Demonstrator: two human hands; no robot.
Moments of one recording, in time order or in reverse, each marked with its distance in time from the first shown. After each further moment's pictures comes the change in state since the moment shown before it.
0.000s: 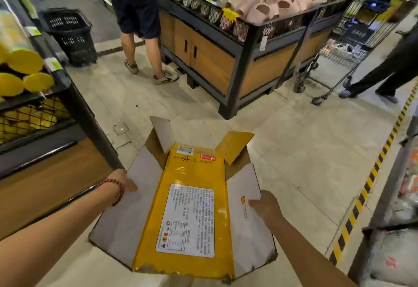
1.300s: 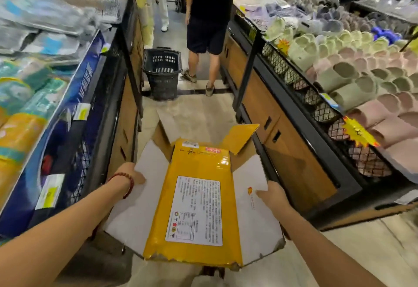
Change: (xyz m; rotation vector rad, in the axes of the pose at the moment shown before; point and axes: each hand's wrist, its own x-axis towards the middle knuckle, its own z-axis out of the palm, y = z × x) left_hand 0.352 0.219 -0.337 -0.501 0.326 -0.192; right_hand 0.491 -0.559 0.033 -0.247 -0.255 -0.450
